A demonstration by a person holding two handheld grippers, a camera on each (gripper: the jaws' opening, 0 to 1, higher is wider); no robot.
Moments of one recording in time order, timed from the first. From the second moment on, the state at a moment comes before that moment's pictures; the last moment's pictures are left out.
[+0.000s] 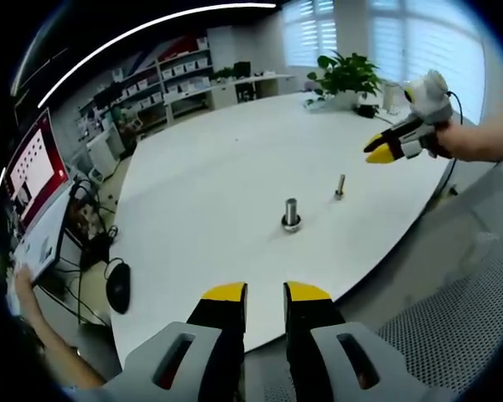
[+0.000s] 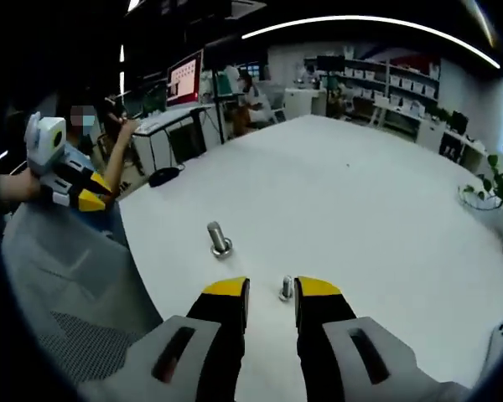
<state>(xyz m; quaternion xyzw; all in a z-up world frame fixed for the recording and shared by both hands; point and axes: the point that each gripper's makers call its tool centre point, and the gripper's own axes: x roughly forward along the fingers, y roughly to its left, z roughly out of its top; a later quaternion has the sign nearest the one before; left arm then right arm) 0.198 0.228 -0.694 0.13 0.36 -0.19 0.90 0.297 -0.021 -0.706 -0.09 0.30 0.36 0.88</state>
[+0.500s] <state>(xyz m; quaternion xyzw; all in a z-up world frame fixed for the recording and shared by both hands) 0.199 0.228 -0.692 0.12 0.36 -0.19 0.91 0.263 -0.045 -0.665 0.00 0.29 0.33 0.90</state>
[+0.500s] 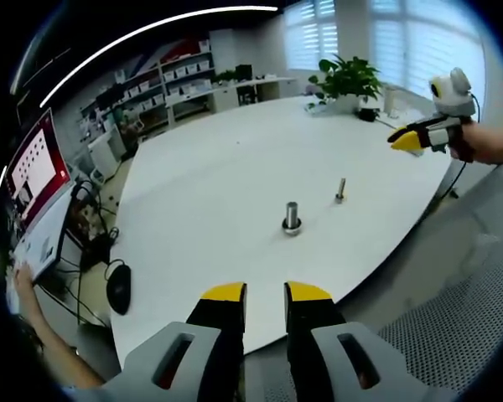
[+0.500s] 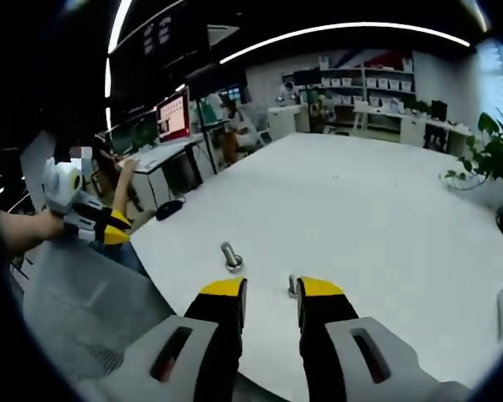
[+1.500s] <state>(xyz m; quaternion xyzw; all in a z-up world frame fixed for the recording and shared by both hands) 0.196 0.228 -0.697 0.13 0.37 -0.19 0.90 0.203 -0.049 -0.666 0.00 0.29 0.33 0.90</state>
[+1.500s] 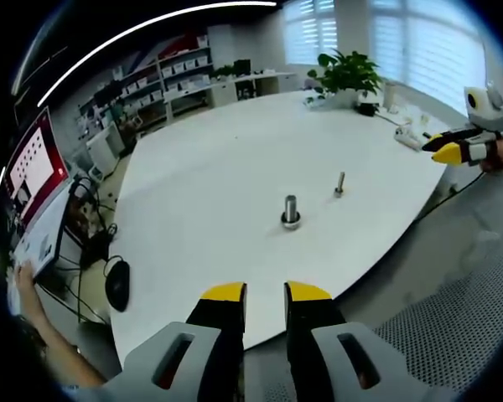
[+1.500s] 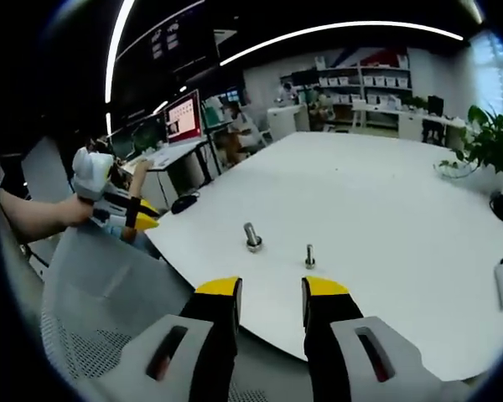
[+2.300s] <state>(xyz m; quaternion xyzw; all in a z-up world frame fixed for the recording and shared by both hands) 0.198 0.223 -0.690 0.12 0.35 -0.20 0.91 0.199 -0.046 -0.670 -0.03 0.30 0.34 0.89</state>
